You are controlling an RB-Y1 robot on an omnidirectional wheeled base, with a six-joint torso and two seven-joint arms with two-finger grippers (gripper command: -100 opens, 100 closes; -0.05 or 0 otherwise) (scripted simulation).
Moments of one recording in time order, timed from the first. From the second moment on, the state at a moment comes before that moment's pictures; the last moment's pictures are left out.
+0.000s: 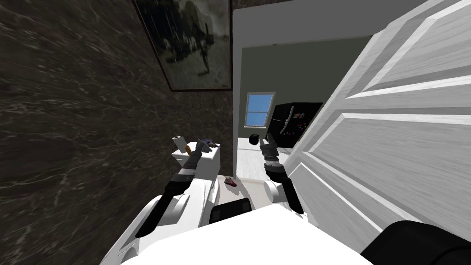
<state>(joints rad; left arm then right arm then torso) 0.34 0.26 -0.13 -2.23 -0.14 -0.17 -0.19 0.48 -0.01 0.05 -2.38 0.02 -0.39 0.03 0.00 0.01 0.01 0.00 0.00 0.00</state>
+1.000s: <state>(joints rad) 0.16 0.38 -0.12 -2.05 -0.17 0.08 -0.27 0.48 -0.01 0.05 -2.38 0.02 -0.39 0.03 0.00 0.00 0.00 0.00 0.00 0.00</state>
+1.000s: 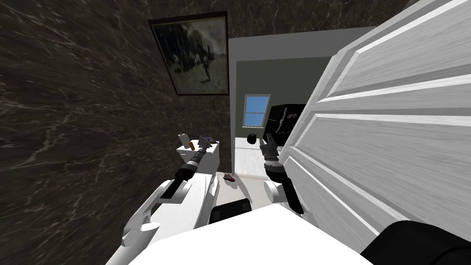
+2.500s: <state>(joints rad) -0.20 0.58 -0.06 -1.72 -0.17 0.49 -0.40 0.48 -0.01 0.05 -2.38 0.02 -0.39 0.03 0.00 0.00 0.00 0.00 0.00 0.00</state>
